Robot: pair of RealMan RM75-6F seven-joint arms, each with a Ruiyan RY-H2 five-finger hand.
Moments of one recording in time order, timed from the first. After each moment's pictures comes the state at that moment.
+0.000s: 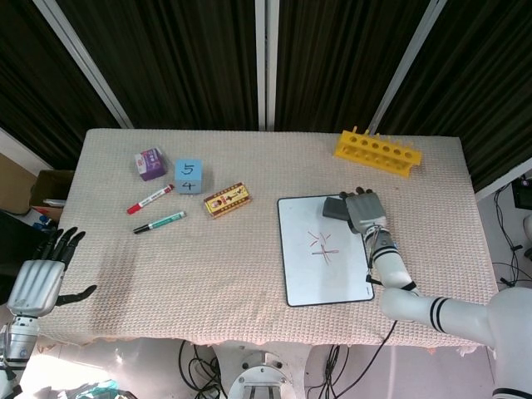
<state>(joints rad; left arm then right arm) -0.11 -1.13 0.00 -1.60 1.52 1.43 0.10 0.93 -1.52 0.08 -1.38 -0.55 0.91 -0.65</state>
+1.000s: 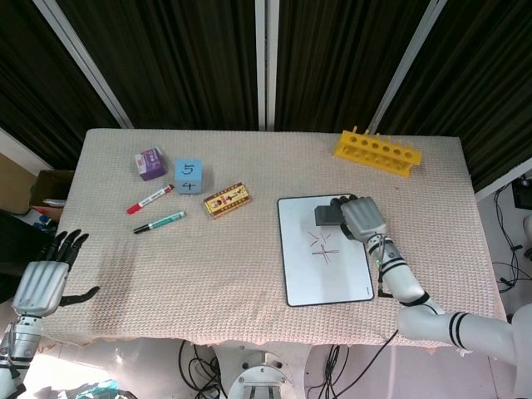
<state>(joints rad) -0.12 -1.15 0.01 -1.60 1.50 1.40 0.12 0.81 -1.45 0.07 -1.47 -0.96 0.95 -0.44</state>
